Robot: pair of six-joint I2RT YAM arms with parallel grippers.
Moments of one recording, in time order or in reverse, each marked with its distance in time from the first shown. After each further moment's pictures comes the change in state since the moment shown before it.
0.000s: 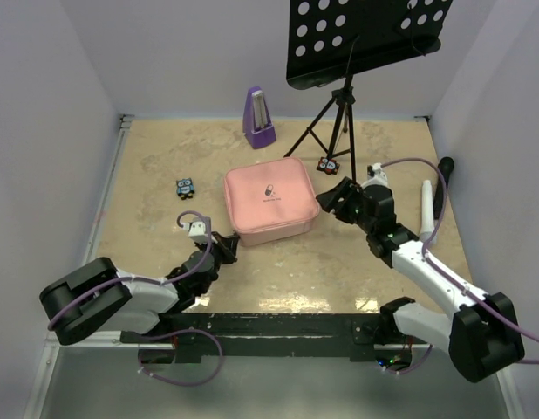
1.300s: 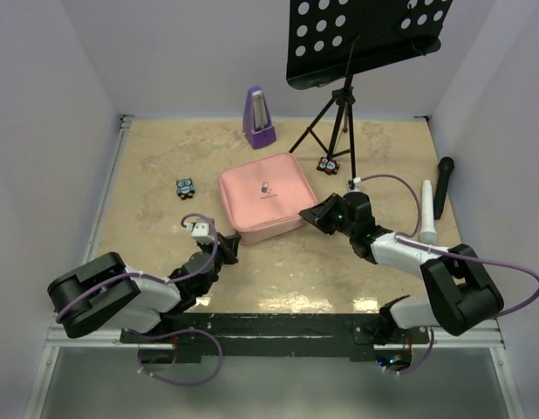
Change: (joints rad) left arm -0.013 0.077 -0.008 0.124 0.005 0.079; right arm 0.074 0.255 -0.092 0.272 -0.143 0.312
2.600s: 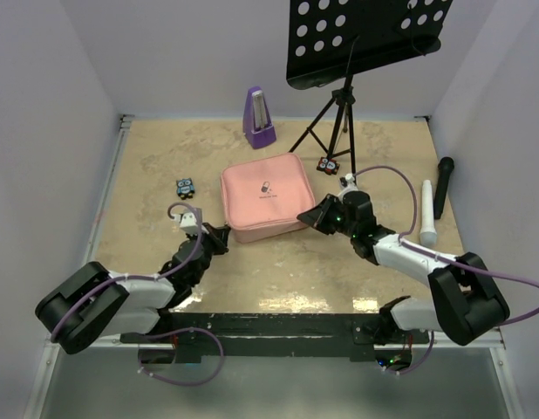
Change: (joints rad) left arm 0.201 -0.106 0.006 -0.130 0.127 -0.010; right arm 0.006 -0.049 0.021 -0.058 -0.058 -0.207
